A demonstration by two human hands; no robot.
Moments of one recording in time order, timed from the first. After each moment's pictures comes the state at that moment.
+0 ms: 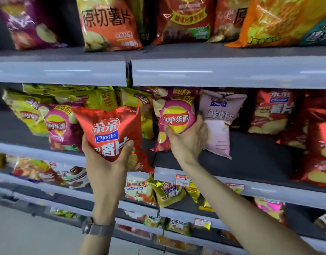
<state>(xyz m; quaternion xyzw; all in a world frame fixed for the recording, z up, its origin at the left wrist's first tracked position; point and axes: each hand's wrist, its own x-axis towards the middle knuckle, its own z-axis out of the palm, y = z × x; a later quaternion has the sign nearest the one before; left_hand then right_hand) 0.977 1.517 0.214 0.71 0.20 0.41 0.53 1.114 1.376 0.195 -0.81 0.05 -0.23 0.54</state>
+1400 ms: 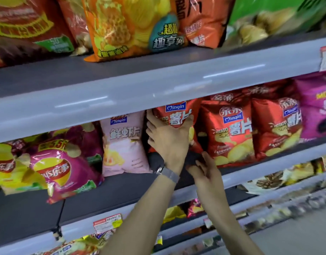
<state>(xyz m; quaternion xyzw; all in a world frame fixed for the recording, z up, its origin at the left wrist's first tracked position) 1.161 1.180 0.221 0.82 0.07 0.20 0.54 1.048 1.133 0.166 -0.64 0.20 -0.11 0.73</state>
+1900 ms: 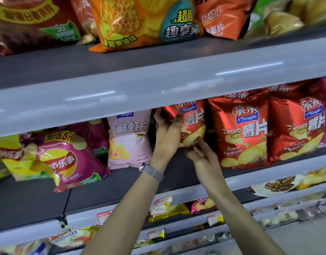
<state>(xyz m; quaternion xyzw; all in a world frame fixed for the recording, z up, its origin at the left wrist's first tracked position) 1.182 1.216 0.215 0.72 0.02 0.00 0.69 1.091 1.123 0.181 -0.70 0.16 -0.05 0.69</state>
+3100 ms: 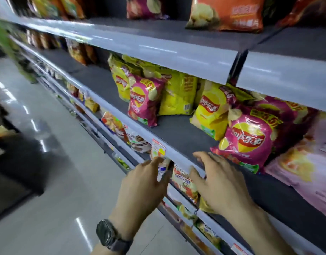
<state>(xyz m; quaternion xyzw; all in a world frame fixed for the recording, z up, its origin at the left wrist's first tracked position) 0.922 1.541 0.208 0.92 0.34 0.10 0.16 1.056 1.399 0.214 -0.89 -0.39 0.04 0.21</state>
